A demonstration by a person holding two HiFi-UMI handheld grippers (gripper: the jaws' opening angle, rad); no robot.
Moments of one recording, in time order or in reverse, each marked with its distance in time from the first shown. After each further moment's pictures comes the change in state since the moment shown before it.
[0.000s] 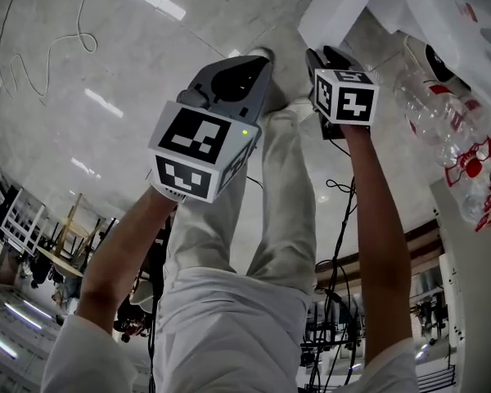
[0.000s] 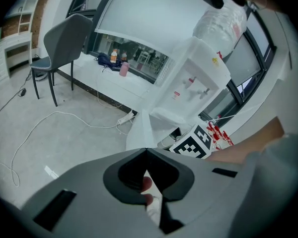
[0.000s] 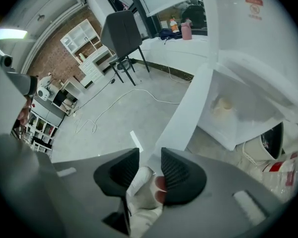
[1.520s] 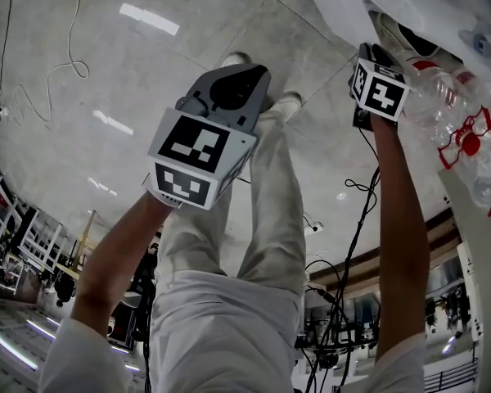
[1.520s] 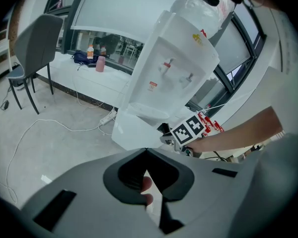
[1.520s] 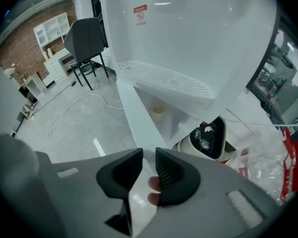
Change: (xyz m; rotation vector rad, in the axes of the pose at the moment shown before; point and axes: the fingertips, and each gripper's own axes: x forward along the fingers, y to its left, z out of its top) left arm 0.052 -0.093 0.010 0.127 0.074 -0.074; right arm -0.083 -0.217 -0.025 0.093 -0.086 -0.412
